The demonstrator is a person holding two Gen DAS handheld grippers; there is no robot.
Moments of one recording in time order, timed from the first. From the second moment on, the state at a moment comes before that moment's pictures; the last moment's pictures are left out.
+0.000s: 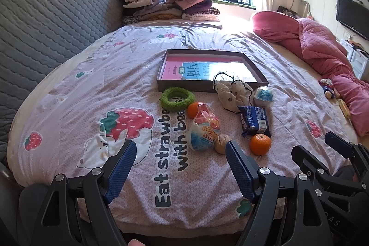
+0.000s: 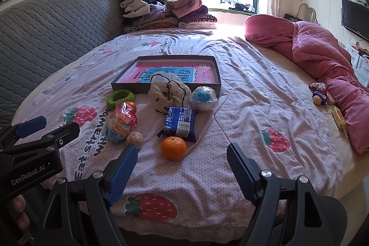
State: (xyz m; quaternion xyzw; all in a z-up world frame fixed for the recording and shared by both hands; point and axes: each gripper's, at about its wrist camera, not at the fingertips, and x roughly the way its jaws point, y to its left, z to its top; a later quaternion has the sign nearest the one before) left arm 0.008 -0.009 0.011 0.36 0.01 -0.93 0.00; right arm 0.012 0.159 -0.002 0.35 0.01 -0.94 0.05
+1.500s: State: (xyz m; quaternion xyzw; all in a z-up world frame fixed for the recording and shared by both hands) left arm -0.041 -0.006 -0.004 0.39 0.00 -0.92 -0.02; right arm -0.011 0.157 -0.005 0.34 0.03 -0.94 0.06
